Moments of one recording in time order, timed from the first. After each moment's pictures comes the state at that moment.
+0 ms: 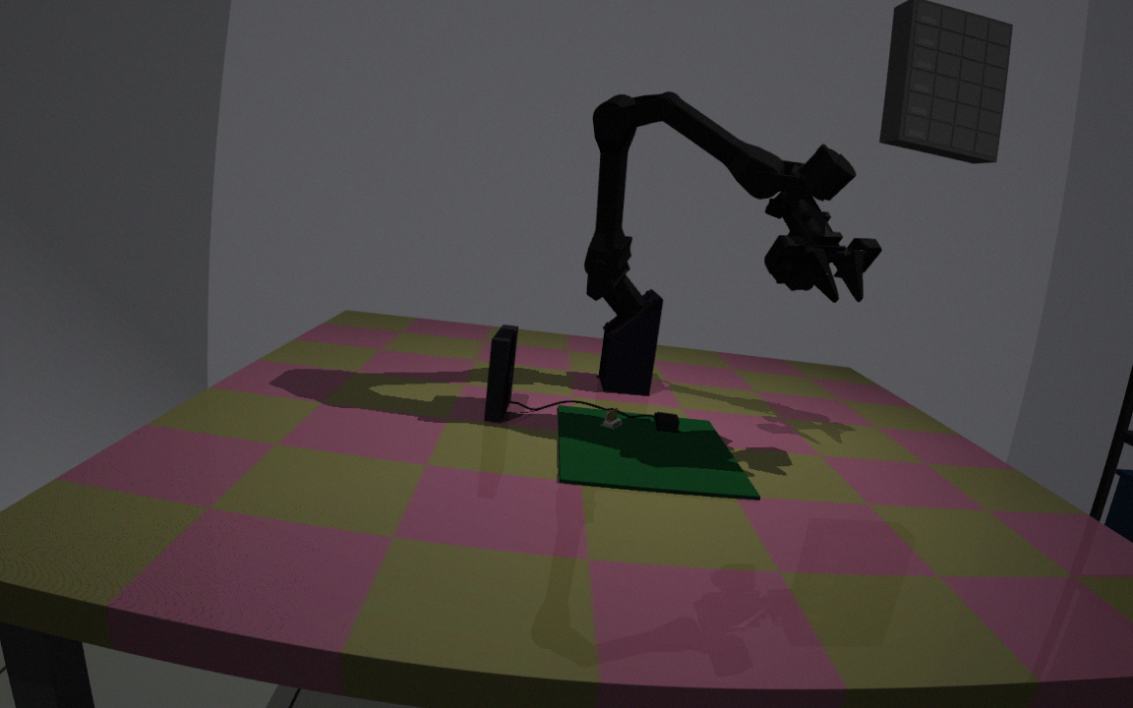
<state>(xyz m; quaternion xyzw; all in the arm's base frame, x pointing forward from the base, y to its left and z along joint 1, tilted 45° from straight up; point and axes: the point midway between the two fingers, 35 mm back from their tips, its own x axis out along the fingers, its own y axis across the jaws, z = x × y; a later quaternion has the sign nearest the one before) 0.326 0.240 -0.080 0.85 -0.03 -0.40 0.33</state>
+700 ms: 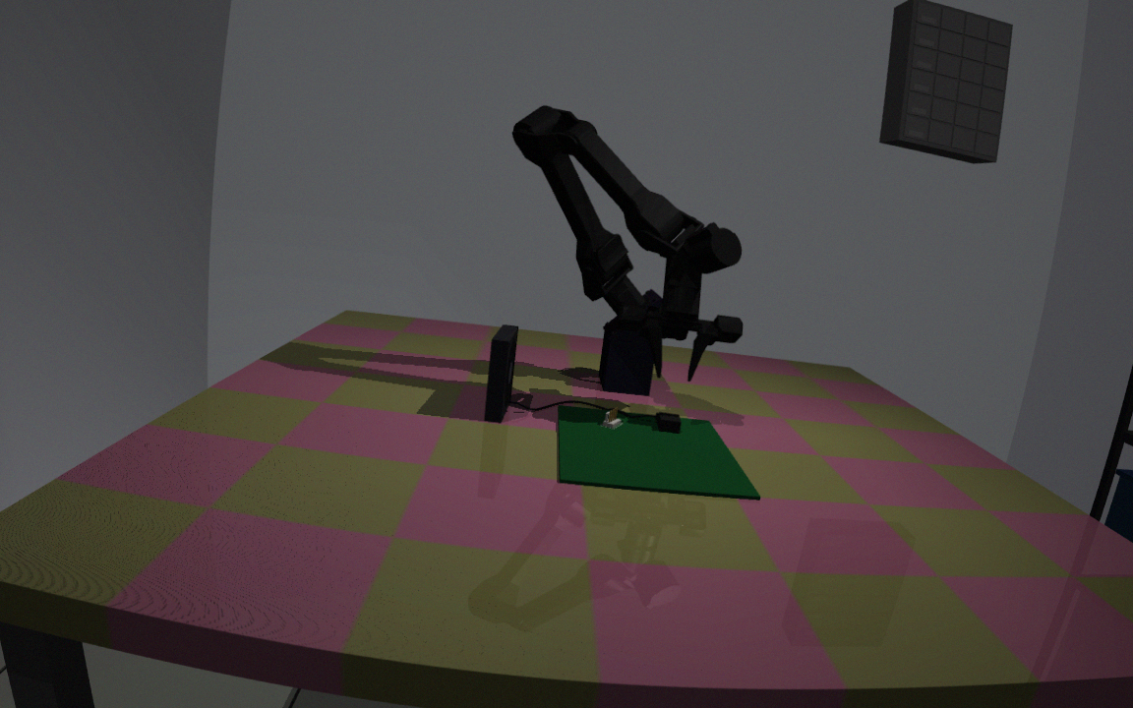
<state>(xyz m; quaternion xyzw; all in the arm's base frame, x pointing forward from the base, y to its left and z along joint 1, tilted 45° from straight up) 0.231 -0.009 -0.047 0.78 -0.28 -0.49 0.27</state>
